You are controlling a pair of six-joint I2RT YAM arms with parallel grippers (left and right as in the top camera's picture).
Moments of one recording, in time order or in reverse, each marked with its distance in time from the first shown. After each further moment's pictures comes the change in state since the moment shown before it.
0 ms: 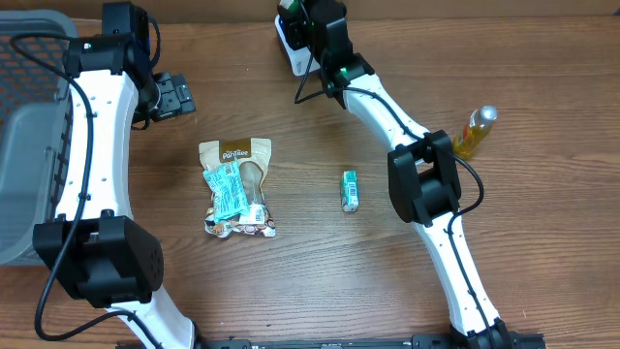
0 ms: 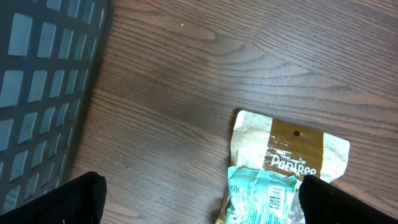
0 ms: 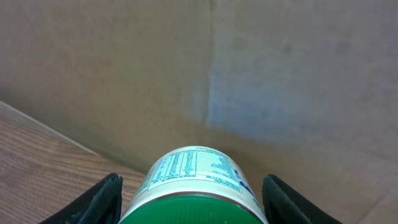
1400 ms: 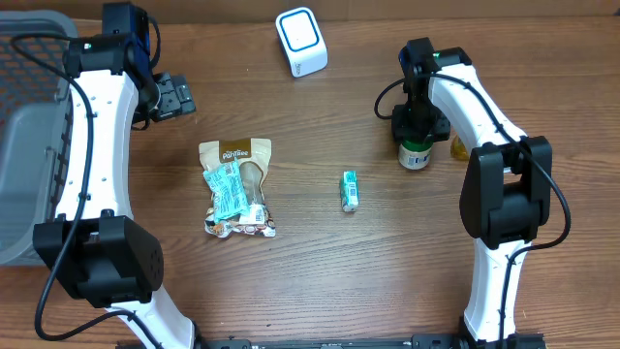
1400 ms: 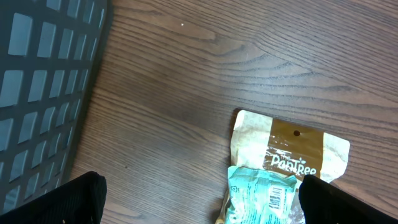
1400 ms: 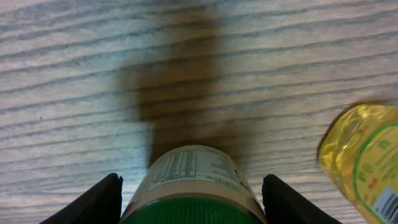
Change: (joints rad) left arm 0.000 0.000 0.000 0.000 0.000 0.000; right arm -0.248 -0.444 -0.510 -1.304 0.048 0.187
